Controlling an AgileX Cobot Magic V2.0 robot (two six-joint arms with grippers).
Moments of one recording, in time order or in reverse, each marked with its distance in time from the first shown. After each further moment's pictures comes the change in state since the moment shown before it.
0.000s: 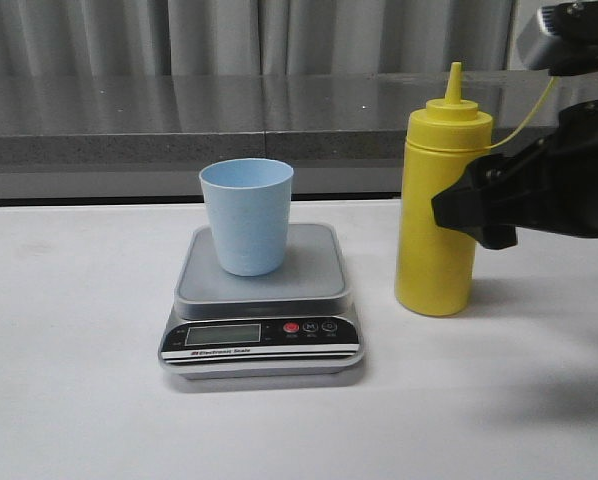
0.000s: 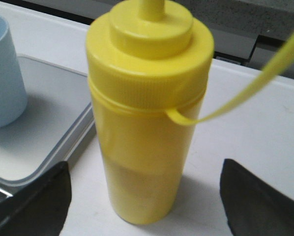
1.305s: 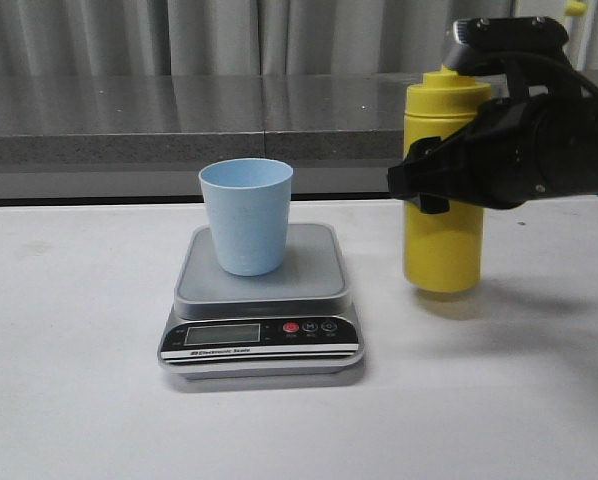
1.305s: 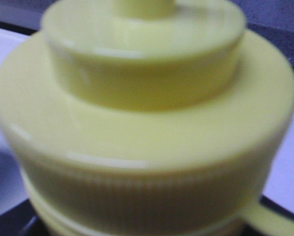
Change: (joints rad) left arm 0.000 0.000 0.000 0.002 0.000 0.000; right arm 0.002 0.200 -0.260 -0.003 0.057 -0.011
